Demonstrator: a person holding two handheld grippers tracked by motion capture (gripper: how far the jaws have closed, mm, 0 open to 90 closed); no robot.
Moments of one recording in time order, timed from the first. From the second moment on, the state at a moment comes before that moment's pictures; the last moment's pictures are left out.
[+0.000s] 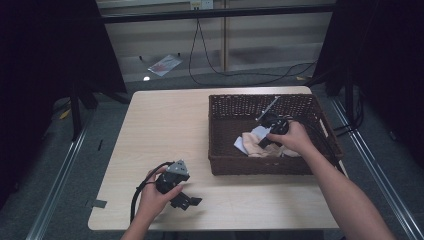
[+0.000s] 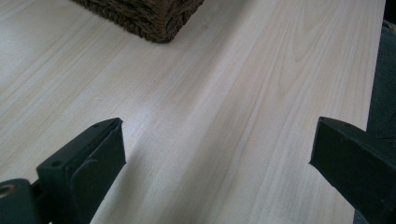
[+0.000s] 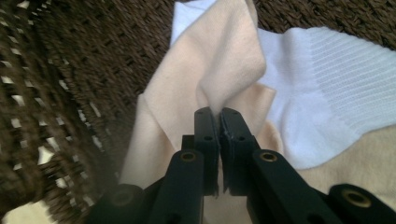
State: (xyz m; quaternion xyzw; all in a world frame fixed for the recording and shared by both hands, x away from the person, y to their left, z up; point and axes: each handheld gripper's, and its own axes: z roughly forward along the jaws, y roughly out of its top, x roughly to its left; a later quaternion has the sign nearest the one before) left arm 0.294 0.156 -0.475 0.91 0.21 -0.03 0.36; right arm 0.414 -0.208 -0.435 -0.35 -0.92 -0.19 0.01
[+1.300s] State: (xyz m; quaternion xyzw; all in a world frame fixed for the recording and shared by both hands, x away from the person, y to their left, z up) left arm 0.294 0.155 -0.476 0.91 0.21 -0.03 0.36; right arm 0.392 -0.249 -0.315 -0.33 -0.91 -0.24 0.01
